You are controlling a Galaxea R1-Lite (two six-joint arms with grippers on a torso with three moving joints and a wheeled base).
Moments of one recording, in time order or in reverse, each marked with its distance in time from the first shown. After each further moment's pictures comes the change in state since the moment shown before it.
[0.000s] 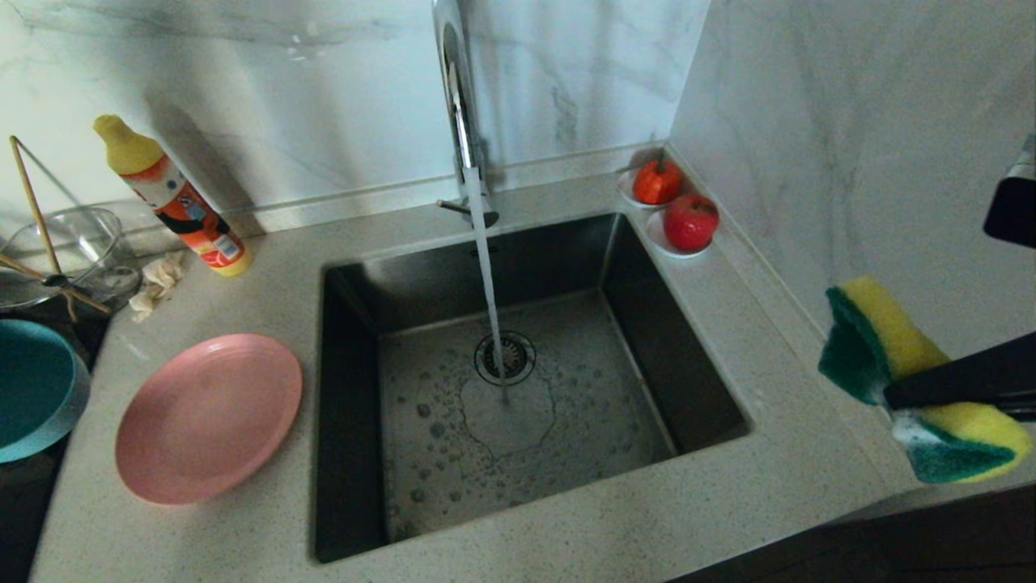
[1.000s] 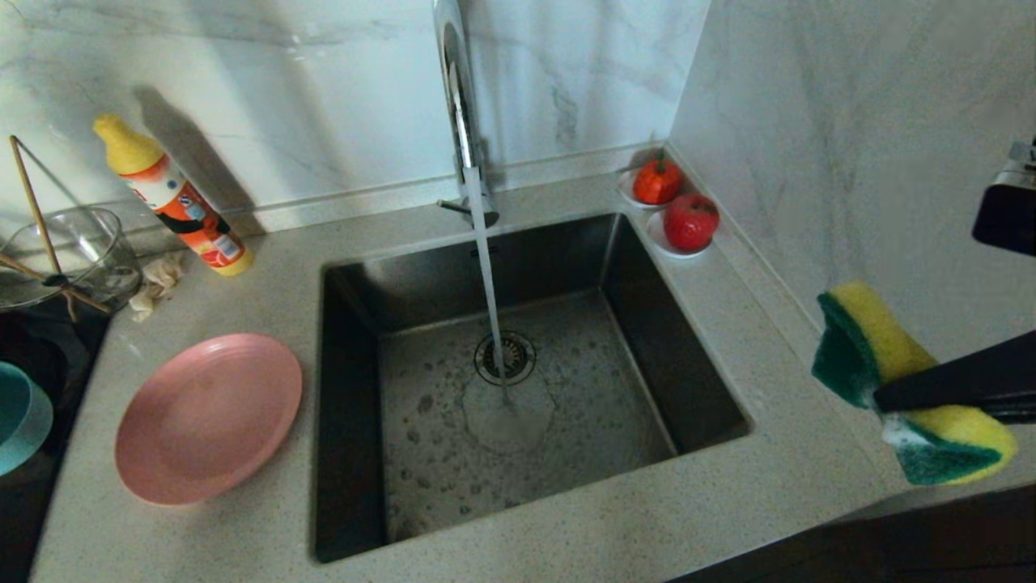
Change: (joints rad) left arm 0.321 0.296 -0.013 -0.163 -0.239 -0.032; right arm 0.000 0.010 0.005 -0.001 0.000 -0.001
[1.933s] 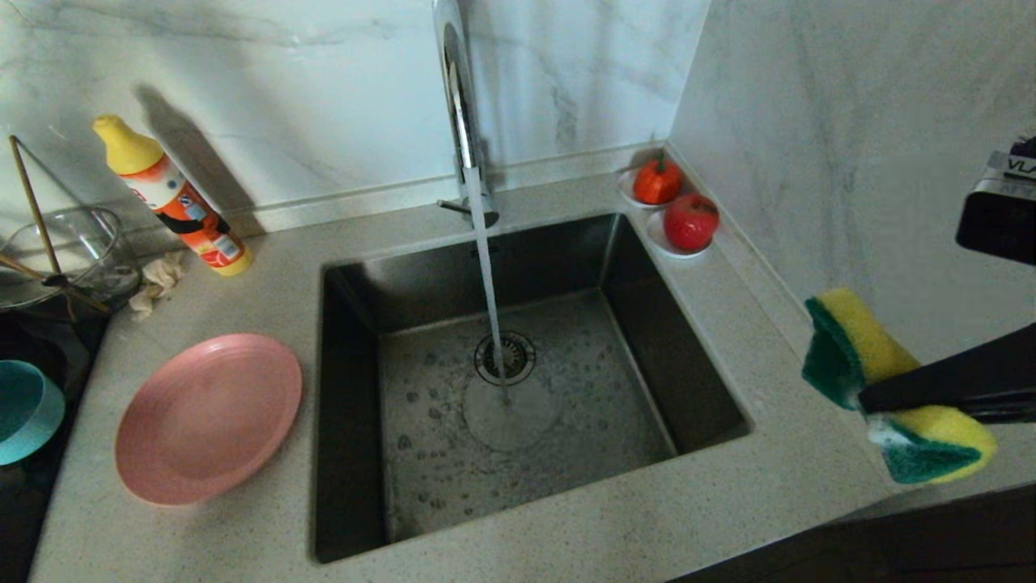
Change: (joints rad) left arm 0.018 0.279 -0.183 -0.021 -0.026 -0.126; right arm 0.000 0.017 0.000 0.000 0.000 -0.001
